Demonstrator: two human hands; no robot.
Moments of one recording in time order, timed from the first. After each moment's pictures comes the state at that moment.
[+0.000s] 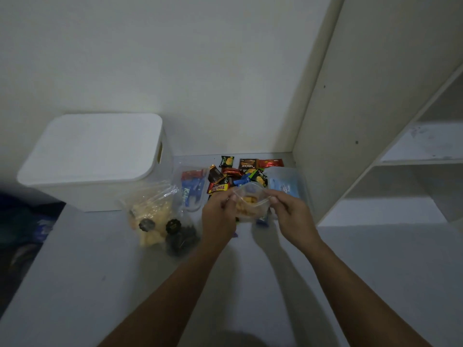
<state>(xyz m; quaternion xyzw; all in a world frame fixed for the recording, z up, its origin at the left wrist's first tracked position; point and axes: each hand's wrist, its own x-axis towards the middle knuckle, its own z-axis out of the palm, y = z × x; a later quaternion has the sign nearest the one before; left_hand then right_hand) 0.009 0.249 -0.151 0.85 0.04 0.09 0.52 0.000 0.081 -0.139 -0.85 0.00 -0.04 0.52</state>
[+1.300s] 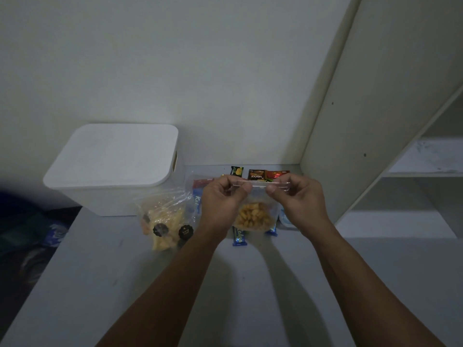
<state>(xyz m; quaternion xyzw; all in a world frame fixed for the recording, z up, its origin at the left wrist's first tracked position) 0.004 0.269 -0.069 0.72 0.03 0.06 0.70 0.006 0.111 -0.062 -0.77 -0.02 -0.09 0.63</state>
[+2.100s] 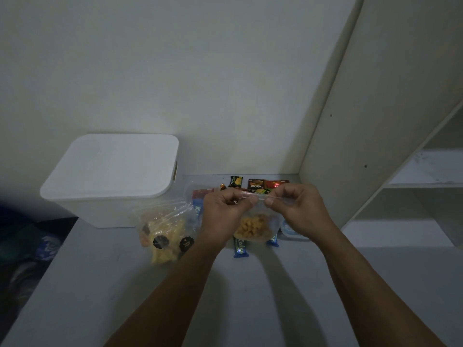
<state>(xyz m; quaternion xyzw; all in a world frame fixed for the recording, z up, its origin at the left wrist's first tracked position) 0.008 0.278 -0.064 0.75 0.00 0.05 0.66 0.011 0.116 -0.046 -0.83 -0.04 -0.04 0.55</state>
